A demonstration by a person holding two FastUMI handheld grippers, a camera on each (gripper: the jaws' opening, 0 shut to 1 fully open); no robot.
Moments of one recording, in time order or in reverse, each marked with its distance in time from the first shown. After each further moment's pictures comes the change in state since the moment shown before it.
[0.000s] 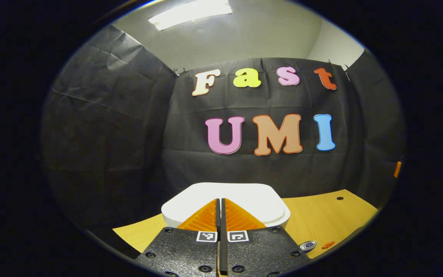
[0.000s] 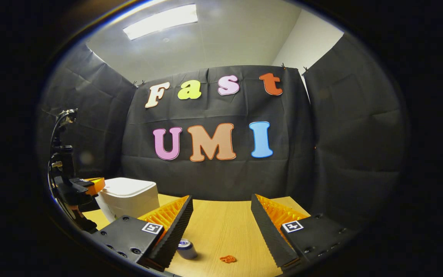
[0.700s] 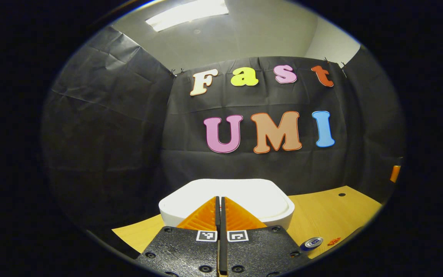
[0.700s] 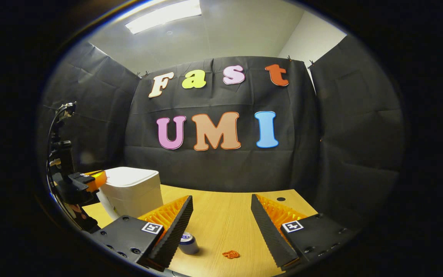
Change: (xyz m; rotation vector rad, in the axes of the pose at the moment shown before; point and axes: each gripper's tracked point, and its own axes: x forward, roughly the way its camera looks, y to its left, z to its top) left arm -0.001 -0.002 0.005 0.037 -0.053 -0.017; right arm 0.015 0.015 -0.030 -0.017 0.081 0.036
